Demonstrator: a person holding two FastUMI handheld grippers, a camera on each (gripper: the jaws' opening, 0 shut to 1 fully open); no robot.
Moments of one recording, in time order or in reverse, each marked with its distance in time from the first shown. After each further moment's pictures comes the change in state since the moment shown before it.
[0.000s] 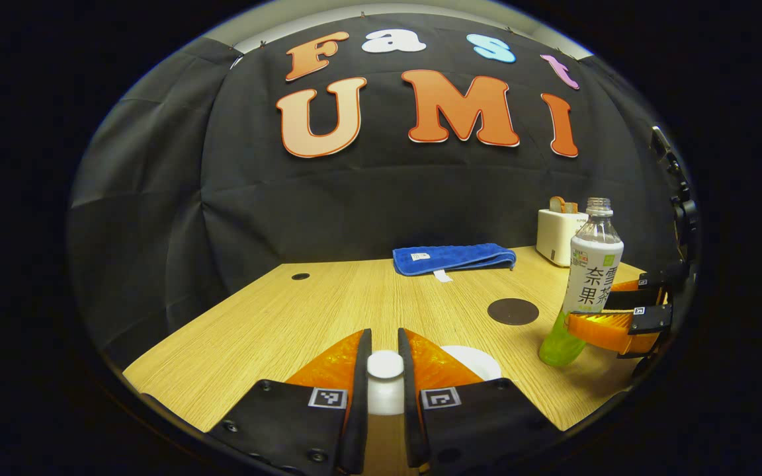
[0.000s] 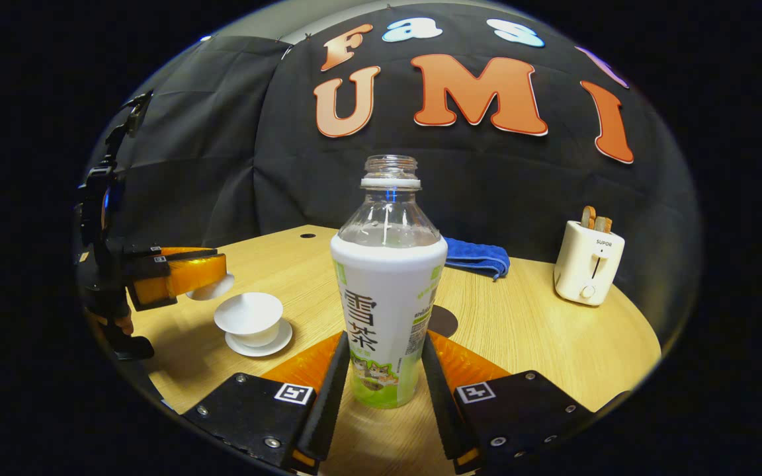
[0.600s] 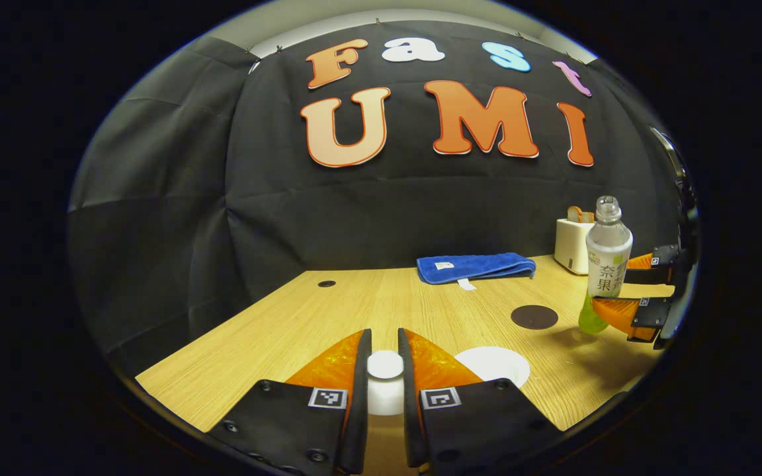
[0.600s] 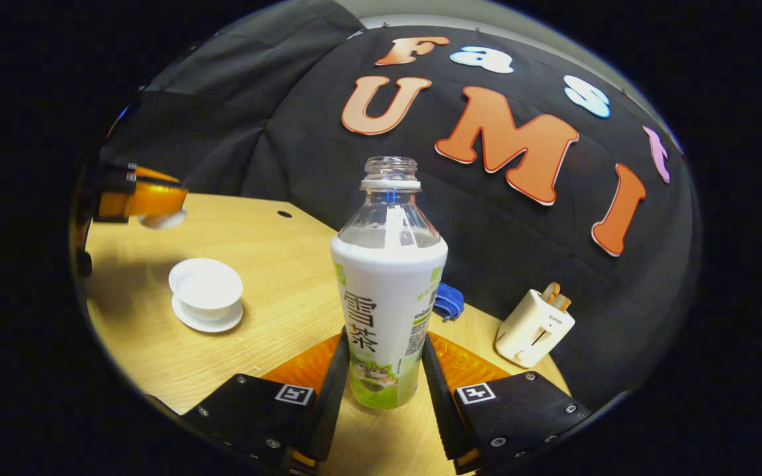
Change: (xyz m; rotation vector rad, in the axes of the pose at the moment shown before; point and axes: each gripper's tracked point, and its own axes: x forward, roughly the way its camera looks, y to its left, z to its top) left arm -0.019 0.046 0.010 -0.007 -0.045 0.082; right arm -0.002 -0.025 0.021 -0.417 -0.023 -0.154
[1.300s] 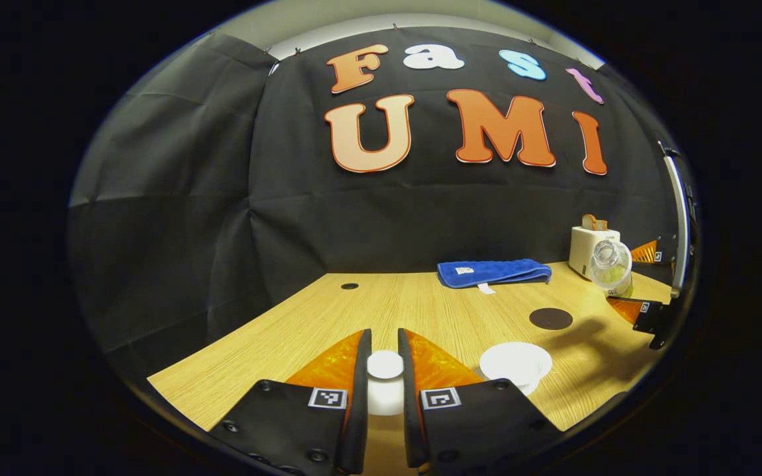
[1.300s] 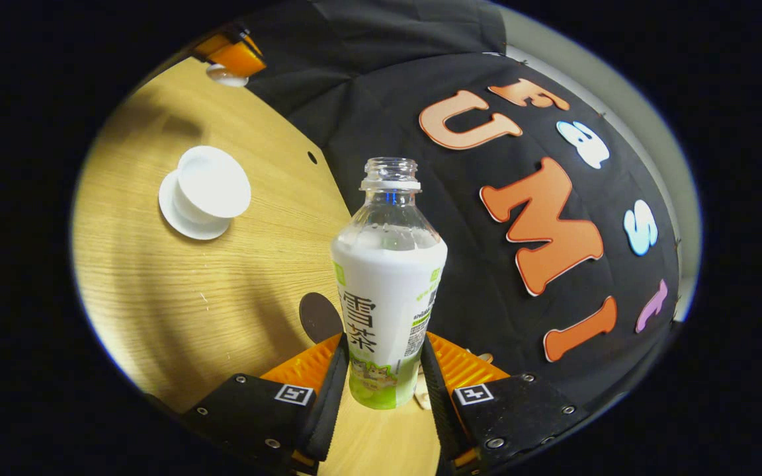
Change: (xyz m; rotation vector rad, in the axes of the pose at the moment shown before) left arm -0.015 0.038 -0.002 -0.020 -0.020 0.053; right arm 0.004 -0.014 0.019 -0.607 -0.015 -0.105
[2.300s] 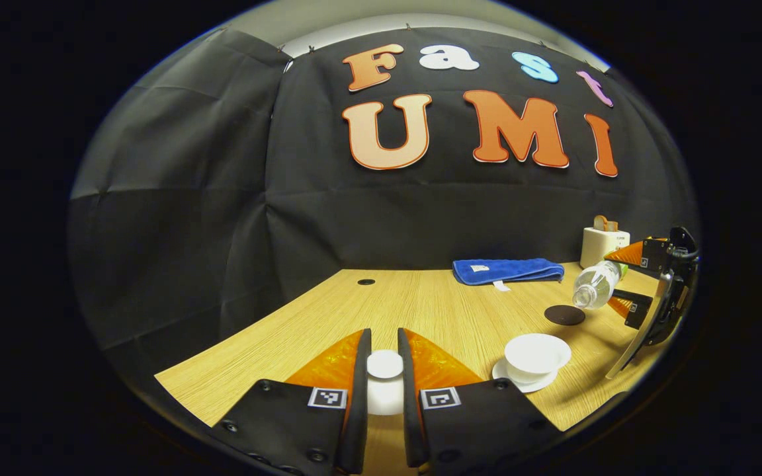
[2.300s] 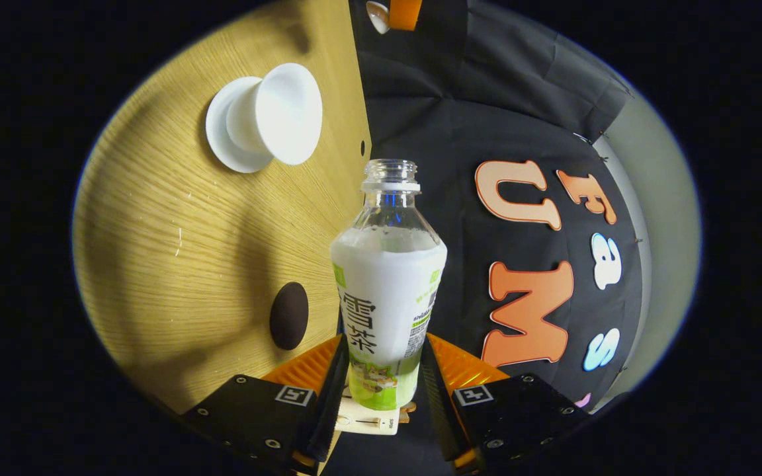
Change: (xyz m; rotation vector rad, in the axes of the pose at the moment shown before) left arm -0.006 0.029 -0.011 -0.017 0.003 0.040; right arm 0.002 0.004 0.019 -0.476 -0.106 -0.066
